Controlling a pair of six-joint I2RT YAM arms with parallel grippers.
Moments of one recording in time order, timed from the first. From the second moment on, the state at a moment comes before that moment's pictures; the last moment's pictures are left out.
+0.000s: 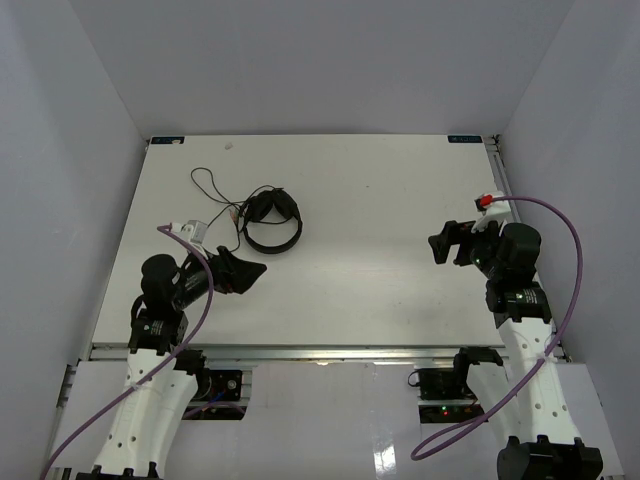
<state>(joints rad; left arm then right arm) -0.08 0.49 0.48 -0.22 0.64 -0.49 -0.02 0.68 0.65 -0.32 -0.36 0.01</state>
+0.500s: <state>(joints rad) -0.12 0.63 0.45 -0.21 0.41 -0.76 -0.02 0.77 0.66 -0.43 -0.86 -0.41</state>
